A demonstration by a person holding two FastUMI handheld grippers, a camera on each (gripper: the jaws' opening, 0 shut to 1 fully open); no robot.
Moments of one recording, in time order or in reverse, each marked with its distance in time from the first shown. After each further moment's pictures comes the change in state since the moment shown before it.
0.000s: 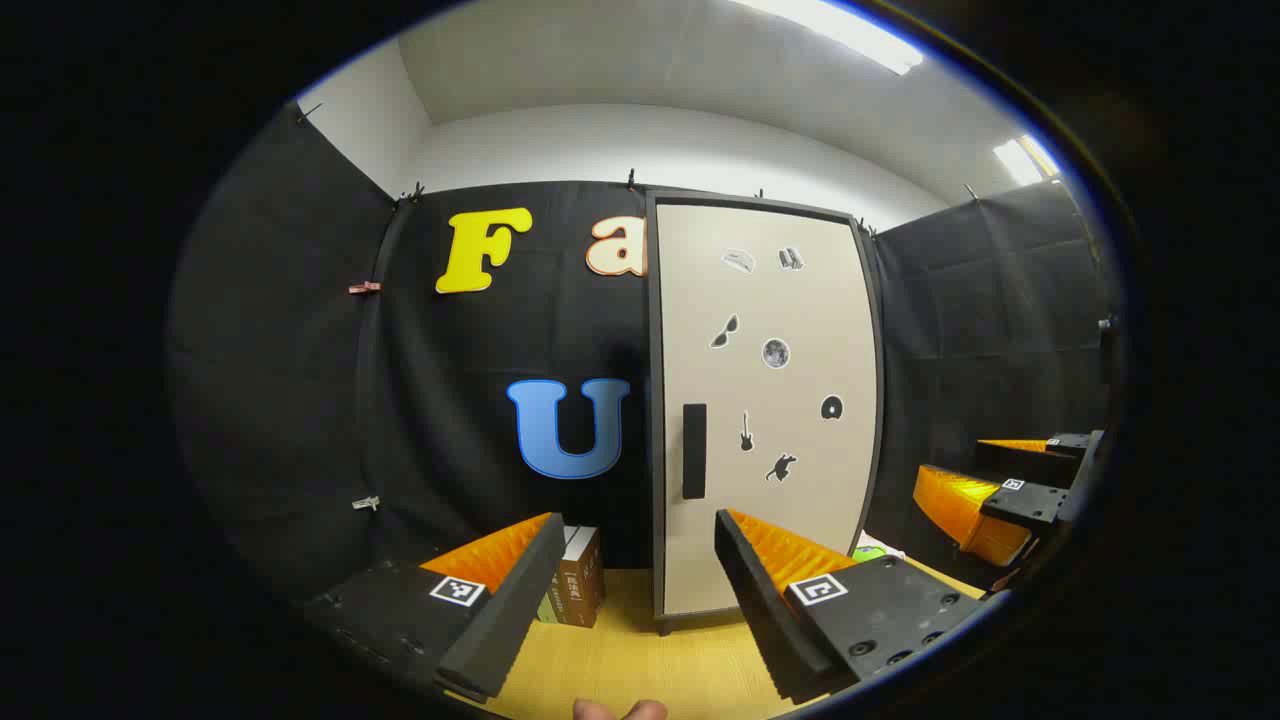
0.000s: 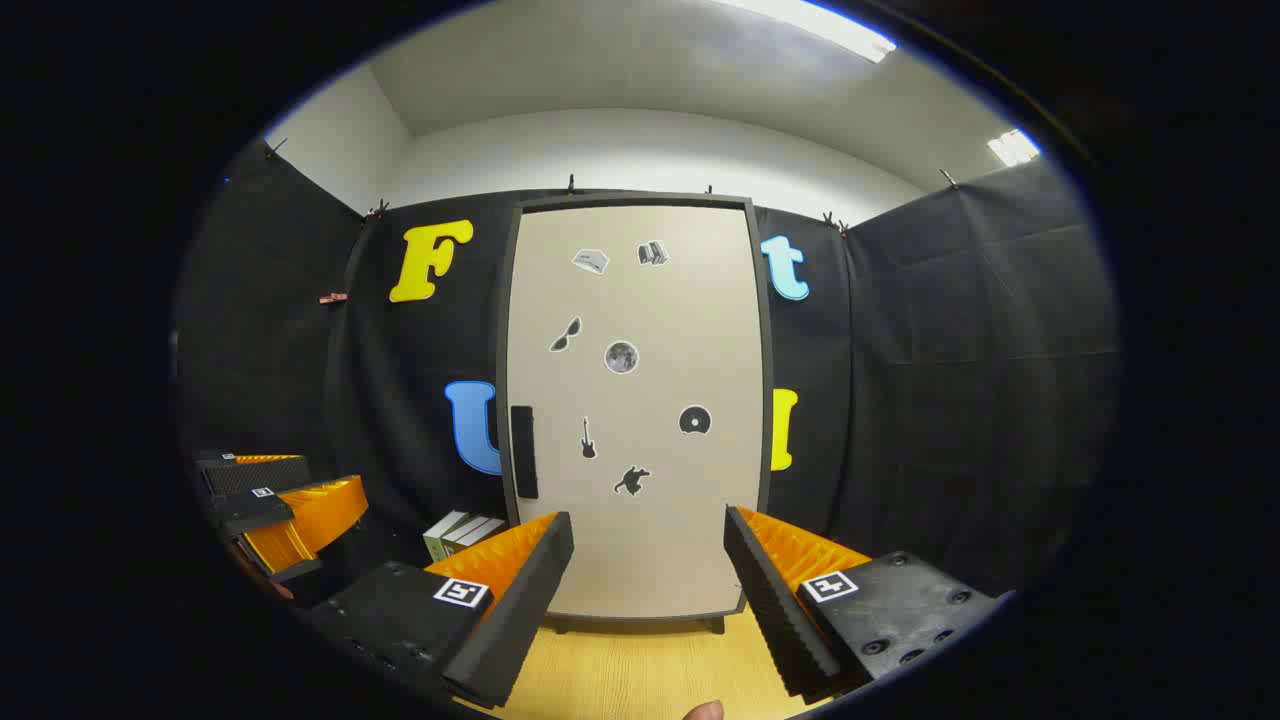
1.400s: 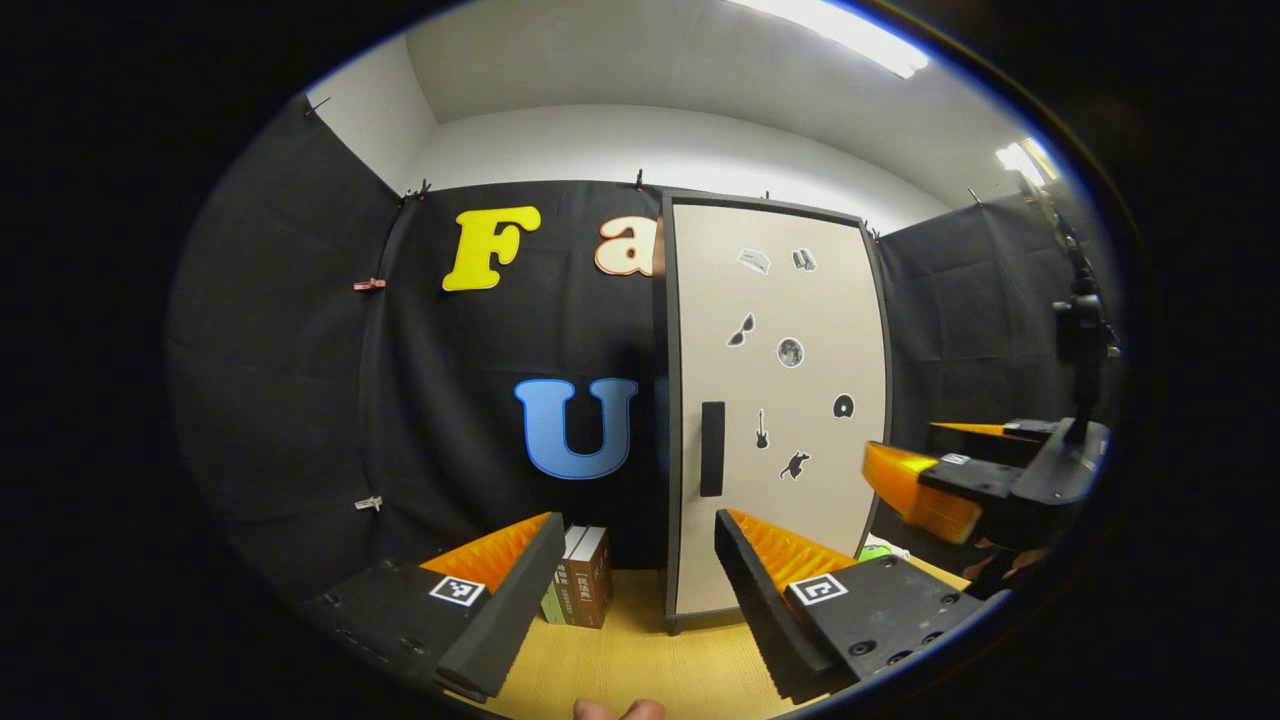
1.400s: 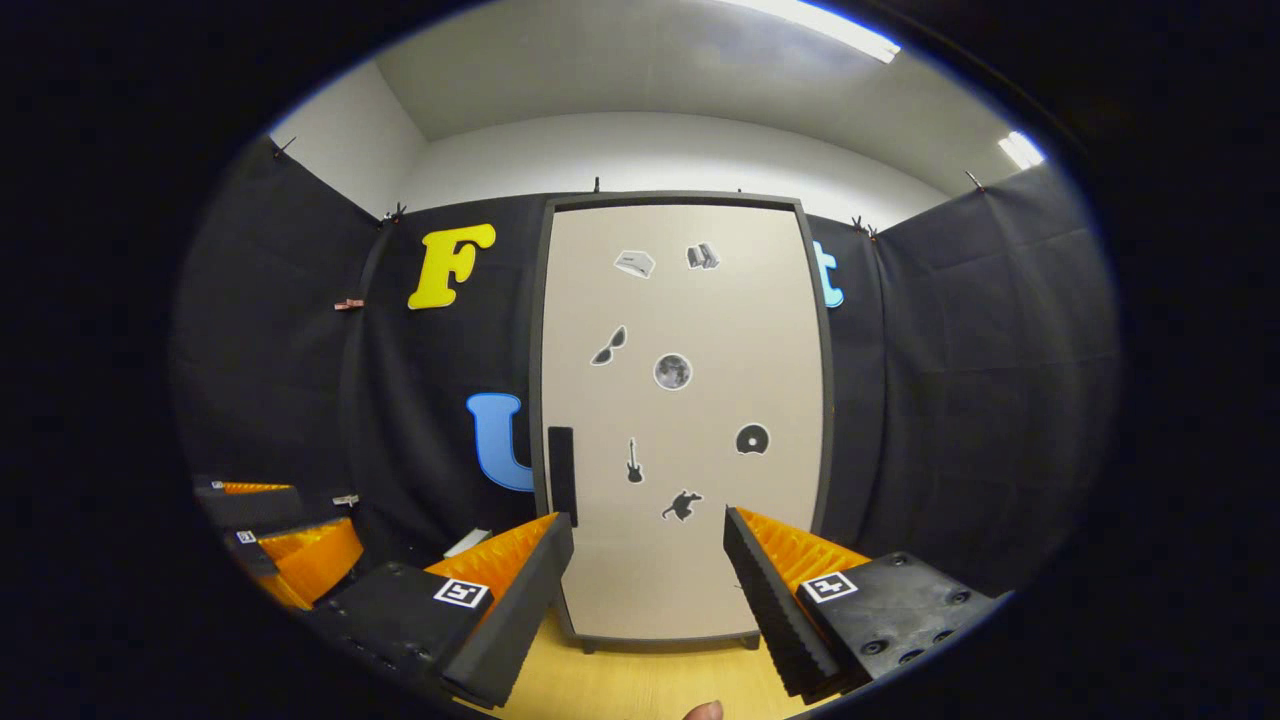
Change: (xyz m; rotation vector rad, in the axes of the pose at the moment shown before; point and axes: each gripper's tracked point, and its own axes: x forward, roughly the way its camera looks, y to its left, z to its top) left arm -0.002 0.036 -0.005 -0.021 -0.003 0.004; right arm 0.066 0.067 0.005 0.023 -0.017 0.079
